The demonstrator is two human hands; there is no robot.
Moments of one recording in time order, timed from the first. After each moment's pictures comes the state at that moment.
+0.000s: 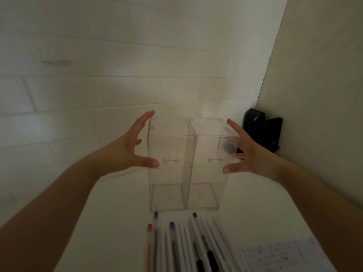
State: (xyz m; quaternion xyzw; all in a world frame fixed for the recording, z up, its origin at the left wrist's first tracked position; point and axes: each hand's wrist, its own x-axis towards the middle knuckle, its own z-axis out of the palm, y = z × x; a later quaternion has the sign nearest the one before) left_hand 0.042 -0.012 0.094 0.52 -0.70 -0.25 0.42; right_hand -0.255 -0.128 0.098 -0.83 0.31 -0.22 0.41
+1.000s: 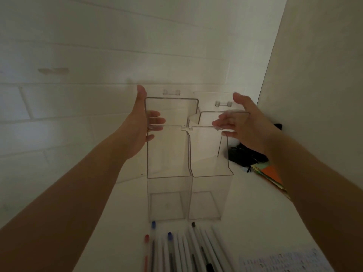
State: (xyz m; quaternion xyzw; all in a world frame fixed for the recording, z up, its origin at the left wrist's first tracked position) left_hand 0.009 -0.062 0.148 0.57 -0.40 -0.37 0.61; right_hand -0.224 -0.159 0.161 -0.69 0.32 -0.33 0.56
